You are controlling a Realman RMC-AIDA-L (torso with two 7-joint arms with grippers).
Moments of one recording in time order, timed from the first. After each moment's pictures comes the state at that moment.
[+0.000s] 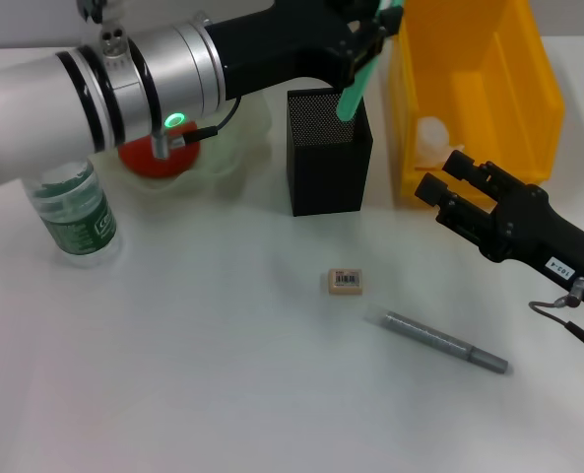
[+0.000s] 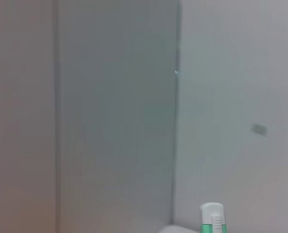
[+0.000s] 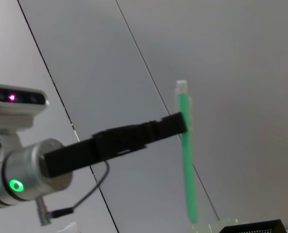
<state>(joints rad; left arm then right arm) -0.47 -2.08 1.62 1.10 1.29 0.79 -1.55 0.35 2.09 -1.08 -0.20 -1.10 -1.53 0.97</state>
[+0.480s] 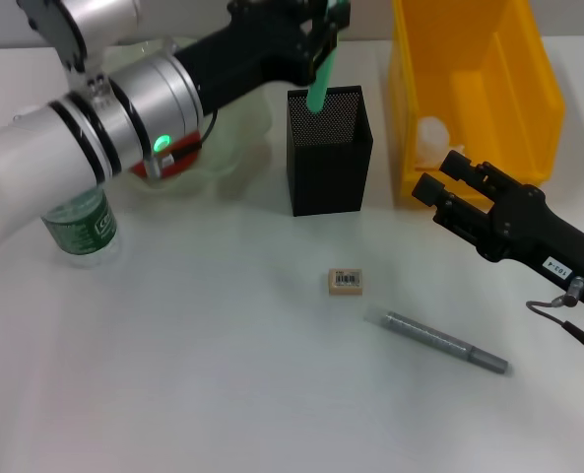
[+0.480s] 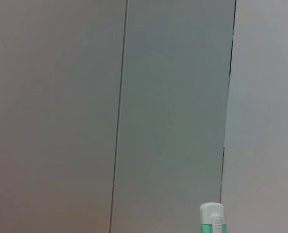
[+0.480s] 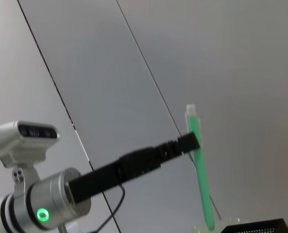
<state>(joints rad) -0.51 -2.08 1.67 0.77 0.79 0.79 -1.07 0.36 2.09 -1.08 -0.19 -1.10 -1.53 0.97</state>
